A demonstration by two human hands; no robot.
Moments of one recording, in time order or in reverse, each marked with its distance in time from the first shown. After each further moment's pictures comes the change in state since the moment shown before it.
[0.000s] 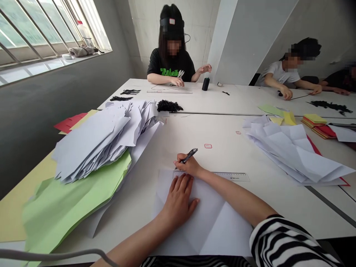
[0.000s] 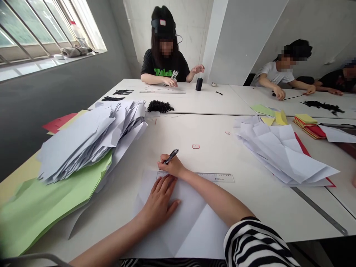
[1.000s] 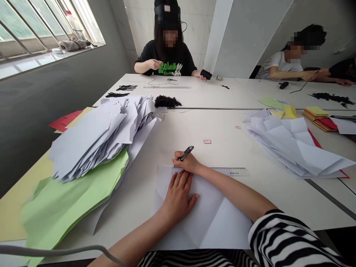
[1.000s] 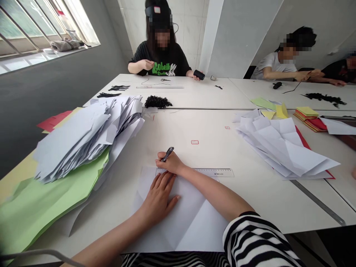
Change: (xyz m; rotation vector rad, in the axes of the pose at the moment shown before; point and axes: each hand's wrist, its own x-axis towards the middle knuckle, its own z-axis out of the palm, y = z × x) left_hand 0.003 0.001 -0.001 -0.026 0.020 0.013; right_hand 0.000 0.001 0.000 -0.084 -0.025 -0.004
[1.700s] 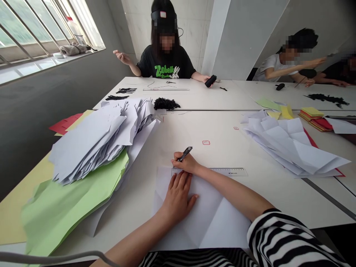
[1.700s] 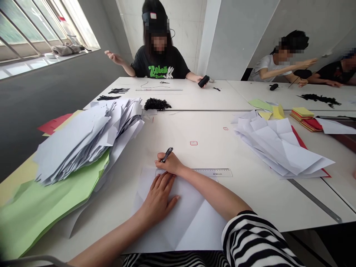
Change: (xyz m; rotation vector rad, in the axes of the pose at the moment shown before) left_hand -0.001 0.000 -0.001 0.030 -0.019 -0.008; right_hand 0.000 -0.002 0.000 0.067 0.027 -0.010
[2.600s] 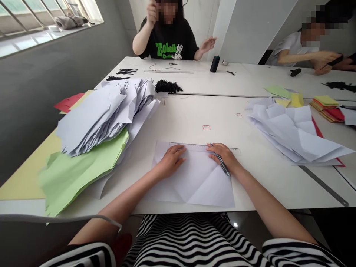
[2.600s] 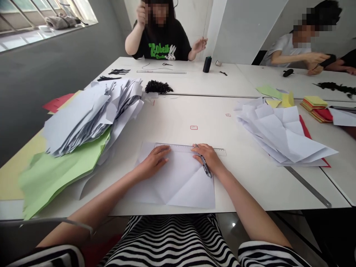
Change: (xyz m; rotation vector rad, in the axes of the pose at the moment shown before) left_hand 0.028 -0.033 -0.013 -0.350 -0.054 0.022; right_hand -0.134 0.024 -0.104 -0.671 0.154 -0.135
